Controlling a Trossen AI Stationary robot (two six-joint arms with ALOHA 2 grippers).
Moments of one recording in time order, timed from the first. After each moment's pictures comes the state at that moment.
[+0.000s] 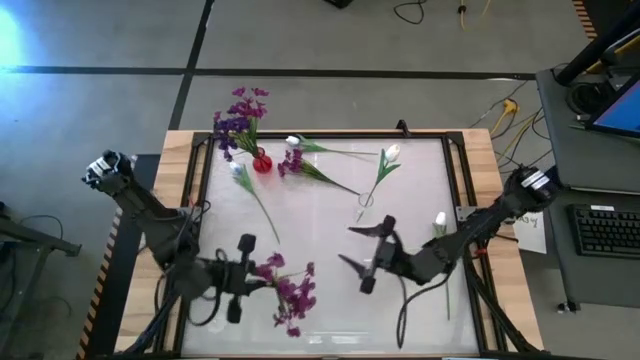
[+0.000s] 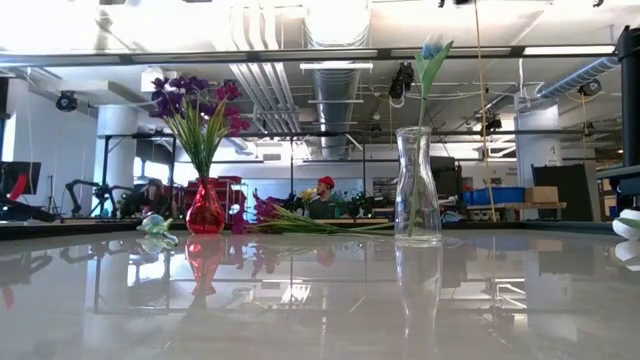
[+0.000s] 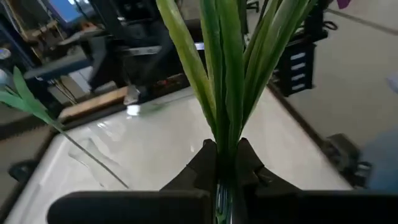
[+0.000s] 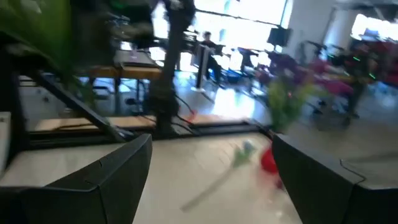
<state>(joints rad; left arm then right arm) -0.76 1.22 0.95 -0.12 -0.64 0.03 0.56 1.57 0.86 0.76 0.90 -0.15</state>
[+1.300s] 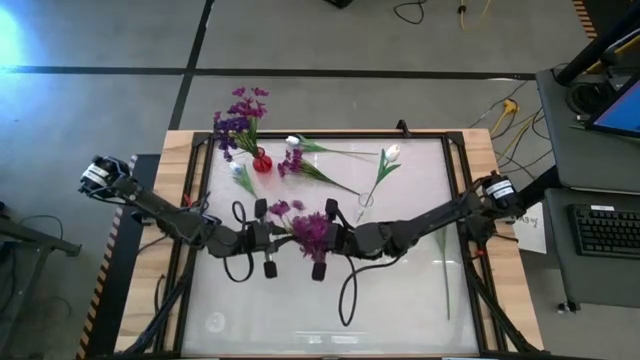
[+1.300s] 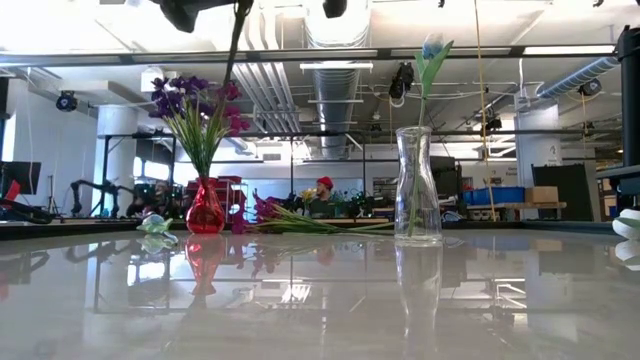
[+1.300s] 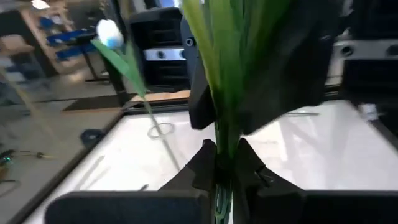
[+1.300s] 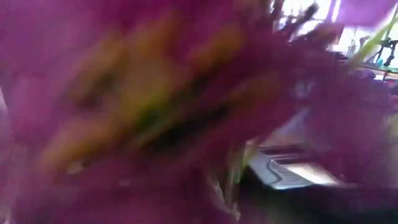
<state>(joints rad) -0.46 1.21 0.68 0.37 -0.65 0.04 0.31 1.82 1.24 0.63 0.47 -0.08</state>
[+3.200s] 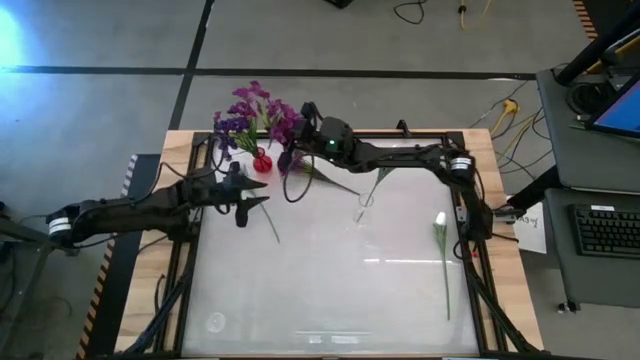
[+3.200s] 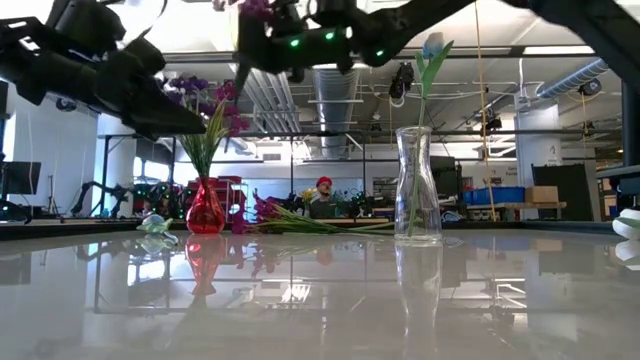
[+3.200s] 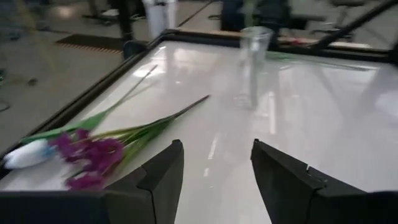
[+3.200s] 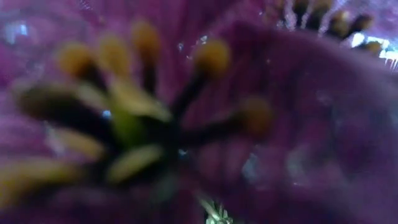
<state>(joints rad) 0.34 0.60 0.23 0.09 0.12 0.02 -0.28 2.11 1.72 0.54 0.05 -0.15</state>
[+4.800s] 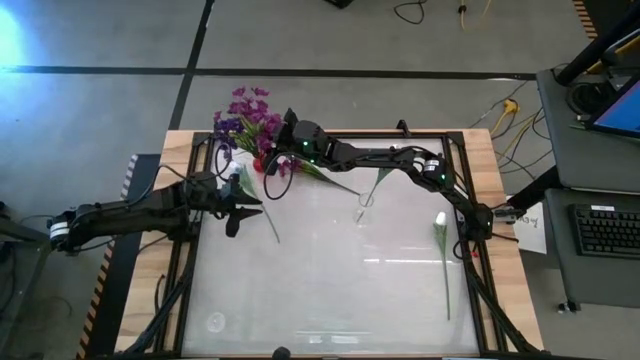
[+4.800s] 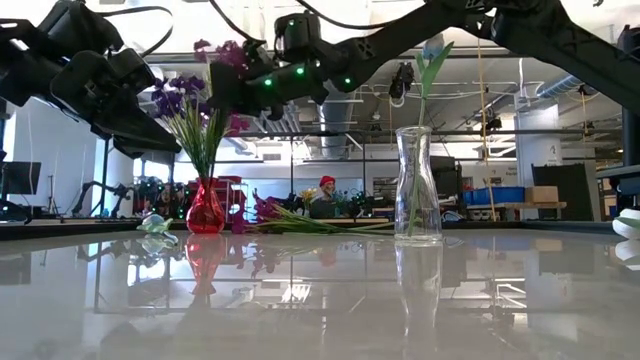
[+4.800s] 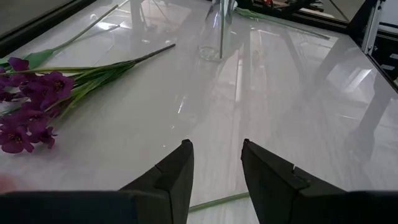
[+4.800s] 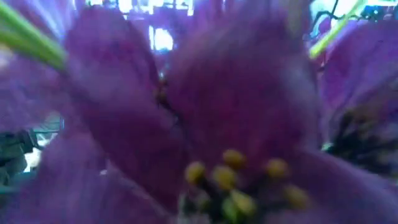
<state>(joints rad) 0.34 0.52 0.23 -0.17 0.24 -0.07 -0.29 2.34 1.98 0.32 0.05 -0.10</state>
